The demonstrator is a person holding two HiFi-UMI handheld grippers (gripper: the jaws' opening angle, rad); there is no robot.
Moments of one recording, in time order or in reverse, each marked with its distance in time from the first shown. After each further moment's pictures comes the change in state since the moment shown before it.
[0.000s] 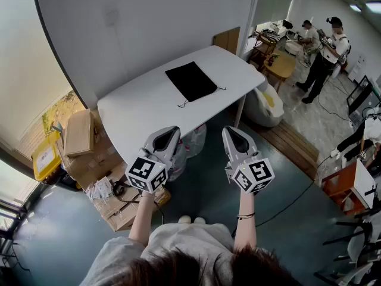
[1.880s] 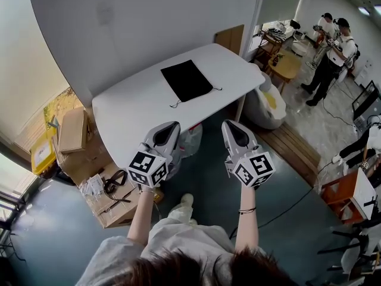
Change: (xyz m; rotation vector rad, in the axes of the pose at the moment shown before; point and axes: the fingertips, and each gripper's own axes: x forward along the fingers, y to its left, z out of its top) left arm 0.070 -0.017 -0.015 -0.007 0.023 0.056; right arm 0.009 -0.074 0.002 0.023 -0.010 0.065
